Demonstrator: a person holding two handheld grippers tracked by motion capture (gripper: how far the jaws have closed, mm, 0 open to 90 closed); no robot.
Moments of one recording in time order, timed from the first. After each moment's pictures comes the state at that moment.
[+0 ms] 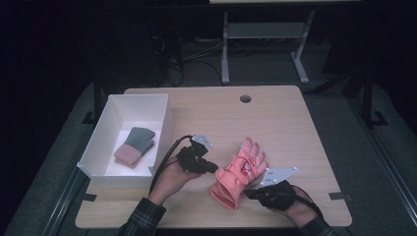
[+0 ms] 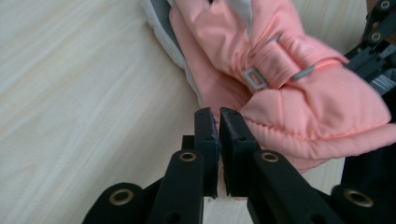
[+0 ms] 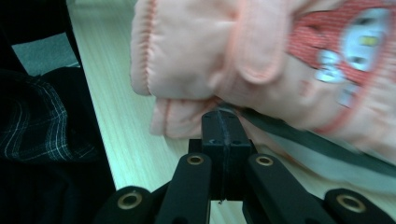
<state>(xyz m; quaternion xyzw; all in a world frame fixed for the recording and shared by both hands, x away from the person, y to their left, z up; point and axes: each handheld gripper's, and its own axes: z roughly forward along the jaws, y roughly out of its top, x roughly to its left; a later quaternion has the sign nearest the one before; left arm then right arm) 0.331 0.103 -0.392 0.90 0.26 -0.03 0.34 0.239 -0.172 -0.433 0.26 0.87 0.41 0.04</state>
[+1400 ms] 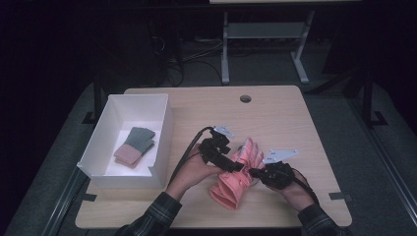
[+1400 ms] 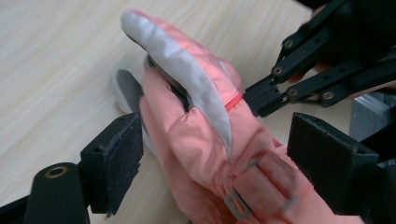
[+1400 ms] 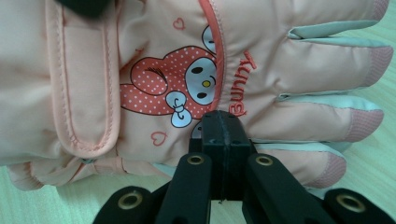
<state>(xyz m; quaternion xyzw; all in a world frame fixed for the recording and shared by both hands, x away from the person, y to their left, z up) 0.348 0.040 -0.390 0.90 0.26 -0.03 0.36 0.290 -0.179 -0.443 0.34 0.85 0.39 0.09</state>
